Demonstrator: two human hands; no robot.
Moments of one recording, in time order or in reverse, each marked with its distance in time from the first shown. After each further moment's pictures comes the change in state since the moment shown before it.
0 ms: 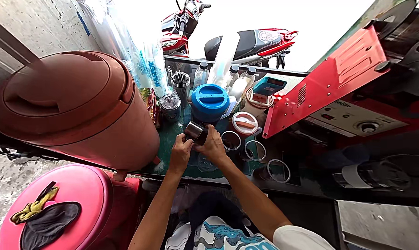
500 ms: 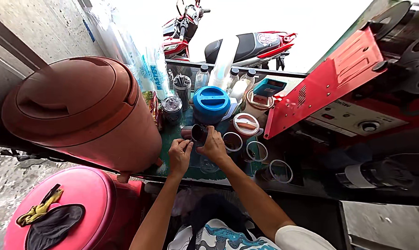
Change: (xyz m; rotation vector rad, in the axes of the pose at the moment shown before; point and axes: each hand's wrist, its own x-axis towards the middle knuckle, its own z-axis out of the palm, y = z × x) left_hand 0.001 0.012 -0.021 -0.206 0.053 -0.251; right_hand 0.006 -0.013 -0.004 -0.089 -0.048 0.052
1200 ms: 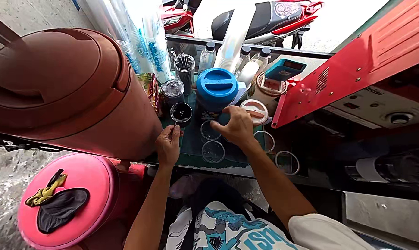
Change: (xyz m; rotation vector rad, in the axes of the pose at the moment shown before) left_hand 0.005 0.021 -0.046 -0.243 0.069 -0.197; right_hand 0.003 0.031 -0.064 0.014 0.239 -0.218
